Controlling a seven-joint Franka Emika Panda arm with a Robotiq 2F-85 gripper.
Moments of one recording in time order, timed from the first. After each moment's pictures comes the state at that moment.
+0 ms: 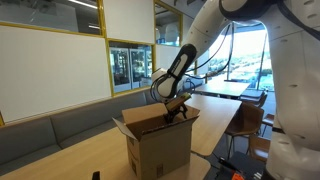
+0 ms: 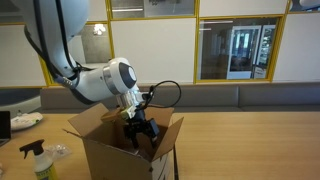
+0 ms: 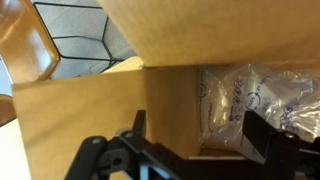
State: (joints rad) arm 0.15 0.23 -0.19 -2.23 -0.42 2.22 0.53
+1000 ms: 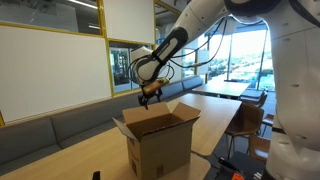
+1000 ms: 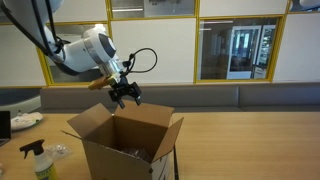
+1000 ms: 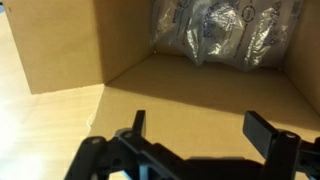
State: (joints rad) arm 0.17 0.21 -0.03 -1.99 -0.46 2.22 0.54
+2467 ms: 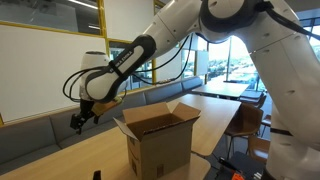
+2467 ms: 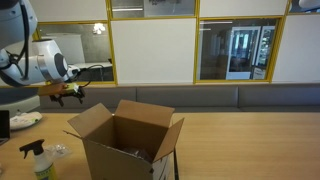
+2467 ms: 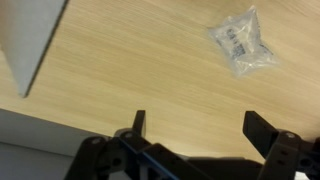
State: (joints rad) arm 0.34 0.48 0.21 -1.77 -0.28 2.58 0.22
